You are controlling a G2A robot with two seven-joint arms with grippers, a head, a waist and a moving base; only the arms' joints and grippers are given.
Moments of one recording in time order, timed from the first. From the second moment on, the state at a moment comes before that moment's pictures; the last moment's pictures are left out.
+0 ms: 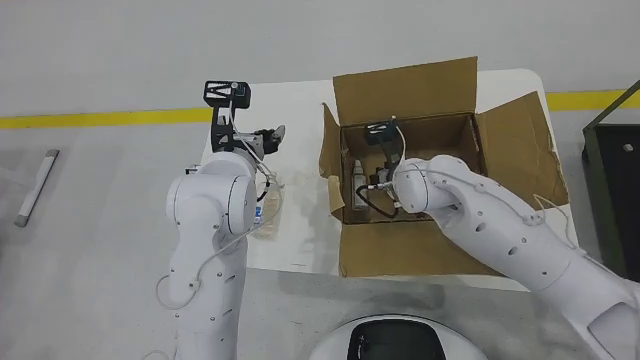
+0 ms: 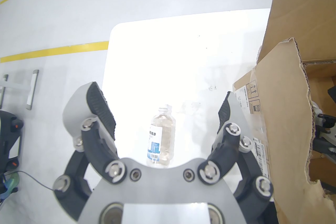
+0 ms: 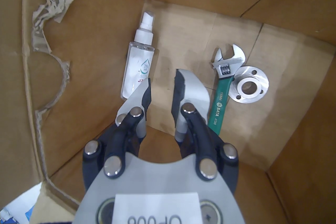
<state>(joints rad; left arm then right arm) 0.86 -1.46 -1.35 -1.88 1.58 0.05 -1.20 -0.60 -1.25 0.71 -1.46 -0.75 0.62 1.03</state>
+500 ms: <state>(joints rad) 0.86 -1.46 -1.35 -1.88 1.58 0.05 -1.20 -0.55 -1.33 0.65 -1.29 -0.67 0.64 0.97</state>
